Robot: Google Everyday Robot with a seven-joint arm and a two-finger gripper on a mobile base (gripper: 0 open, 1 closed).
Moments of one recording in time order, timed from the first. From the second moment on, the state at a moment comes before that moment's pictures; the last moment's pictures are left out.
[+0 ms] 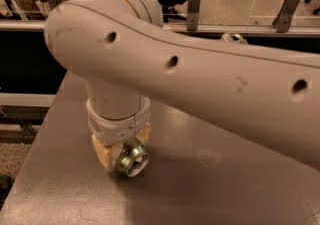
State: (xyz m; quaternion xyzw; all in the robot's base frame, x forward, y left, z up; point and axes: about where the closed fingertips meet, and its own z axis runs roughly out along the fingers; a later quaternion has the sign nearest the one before) arm 0.369 0.070 0.842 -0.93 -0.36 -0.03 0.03
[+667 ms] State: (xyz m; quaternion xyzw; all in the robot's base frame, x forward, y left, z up) arm 0.363 0.080 0.883 -0.94 -0.30 -0.03 0.12
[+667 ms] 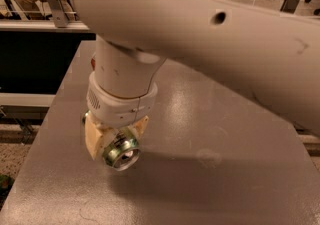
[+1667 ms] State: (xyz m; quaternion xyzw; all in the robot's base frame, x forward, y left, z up) arm 0.381 0.070 0.897 -0.98 -0.09 0.03 0.20
